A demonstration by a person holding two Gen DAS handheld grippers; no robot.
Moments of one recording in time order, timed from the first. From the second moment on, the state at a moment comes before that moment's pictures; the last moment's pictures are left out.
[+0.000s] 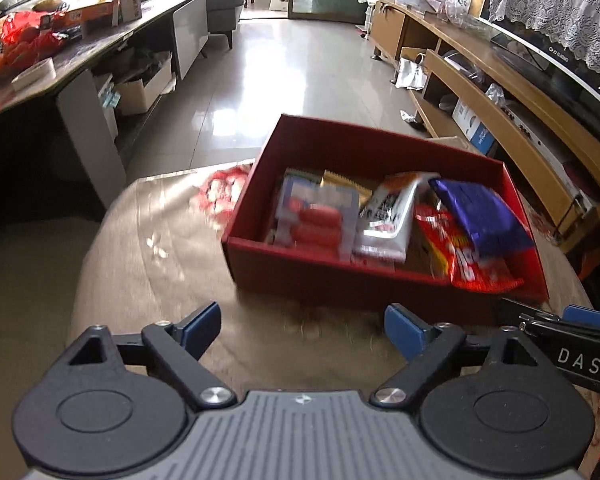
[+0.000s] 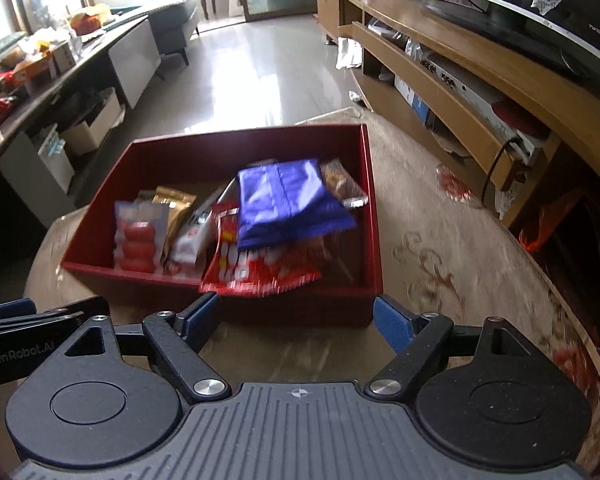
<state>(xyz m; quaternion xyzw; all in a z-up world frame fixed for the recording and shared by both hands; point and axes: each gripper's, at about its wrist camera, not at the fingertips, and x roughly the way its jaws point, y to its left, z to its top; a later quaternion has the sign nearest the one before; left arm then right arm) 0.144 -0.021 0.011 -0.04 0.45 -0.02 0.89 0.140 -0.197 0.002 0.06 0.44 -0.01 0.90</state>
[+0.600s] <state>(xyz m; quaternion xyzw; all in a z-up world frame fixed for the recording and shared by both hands) 0.084 -0.025 0.008 0.00 0.42 -0.02 0.91 0.078 -0.195 0.000 0.06 0.44 -0.01 0.90</state>
